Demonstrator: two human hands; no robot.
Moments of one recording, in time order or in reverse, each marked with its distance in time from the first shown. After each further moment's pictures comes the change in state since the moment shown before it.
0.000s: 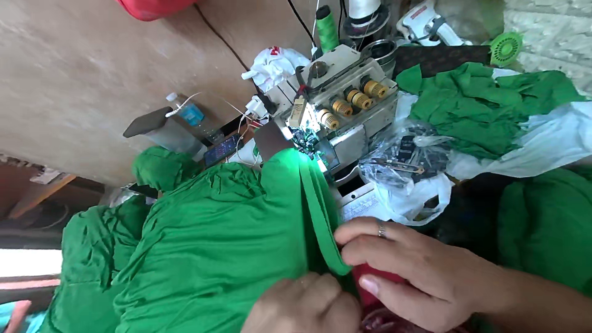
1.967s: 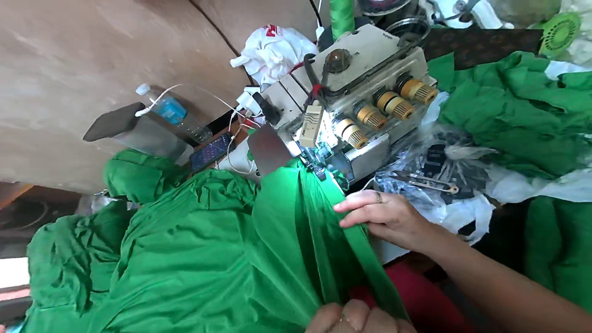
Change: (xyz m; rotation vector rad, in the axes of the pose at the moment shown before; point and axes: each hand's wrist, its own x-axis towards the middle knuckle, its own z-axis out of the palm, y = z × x) left_hand 0.043 -0.018 0.033 0.054 0.235 -0.019; right_hand -0.014 0.134 0.011 -0.039 0.168 0.117
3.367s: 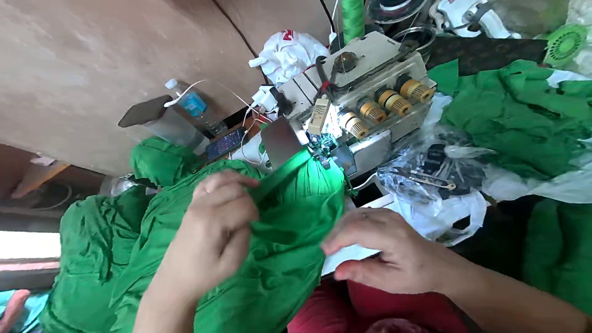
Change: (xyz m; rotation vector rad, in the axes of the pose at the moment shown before) left_hand -0.011 -0.139 -0.072 0.047 0.097 0.112; right_hand 0.027 -0.076 0.020 0.109 -0.022 -0.067
